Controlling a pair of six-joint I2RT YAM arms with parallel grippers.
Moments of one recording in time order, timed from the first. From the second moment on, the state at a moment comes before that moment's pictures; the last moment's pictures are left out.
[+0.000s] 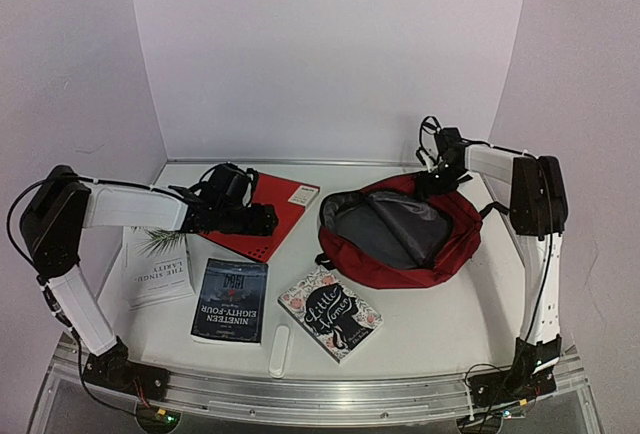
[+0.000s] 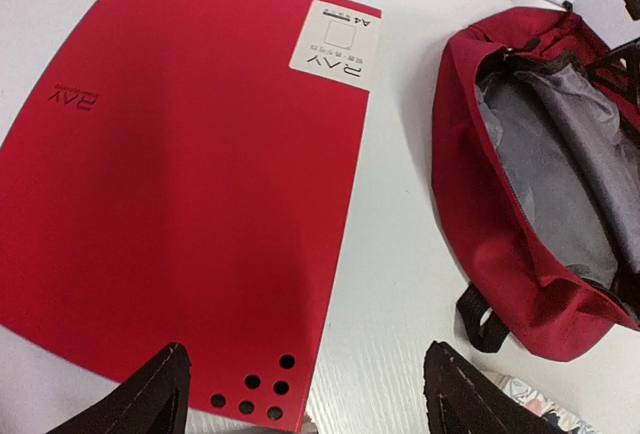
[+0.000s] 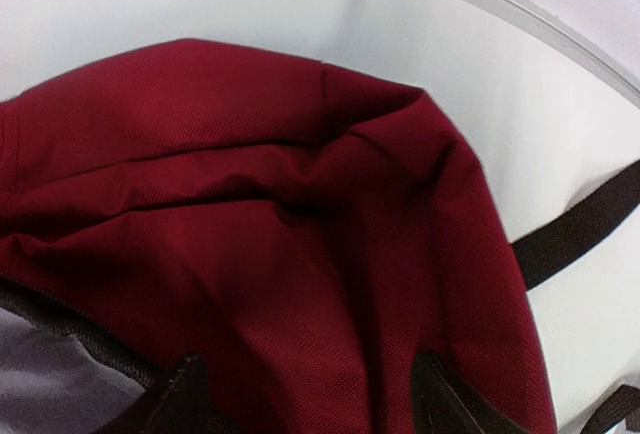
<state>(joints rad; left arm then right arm) -0.68 1.71 1.04 -0.08 -0.10 -0.47 0.18 2.30 1.88 -0.58 -0.02 -0.17</state>
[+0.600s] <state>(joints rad) -0.68 1.42 0.70 0.03 -0.18 -1.04 0.39 2.02 1.88 -0.55 -0.33 0.07</state>
